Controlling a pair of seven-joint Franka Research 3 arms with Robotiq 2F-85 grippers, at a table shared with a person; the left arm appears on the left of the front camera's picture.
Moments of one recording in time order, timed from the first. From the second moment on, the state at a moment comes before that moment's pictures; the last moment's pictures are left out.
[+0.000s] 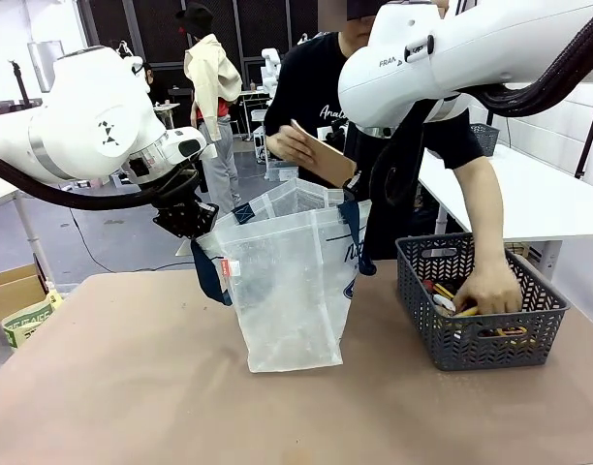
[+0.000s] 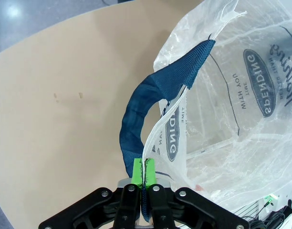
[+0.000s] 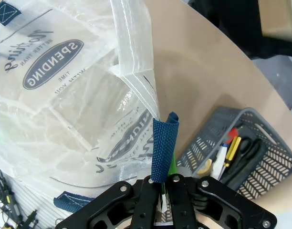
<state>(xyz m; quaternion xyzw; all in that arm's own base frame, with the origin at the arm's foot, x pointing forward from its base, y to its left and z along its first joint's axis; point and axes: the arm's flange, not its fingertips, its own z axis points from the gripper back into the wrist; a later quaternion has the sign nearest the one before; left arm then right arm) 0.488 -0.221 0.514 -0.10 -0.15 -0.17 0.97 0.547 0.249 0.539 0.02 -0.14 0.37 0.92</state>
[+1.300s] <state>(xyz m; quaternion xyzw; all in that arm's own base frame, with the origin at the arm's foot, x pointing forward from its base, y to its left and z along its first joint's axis) 0.488 -0.221 0.514 -0.10 -0.15 -0.17 0.97 0.547 0.249 0.539 0.02 -0.14 0.37 0.92</state>
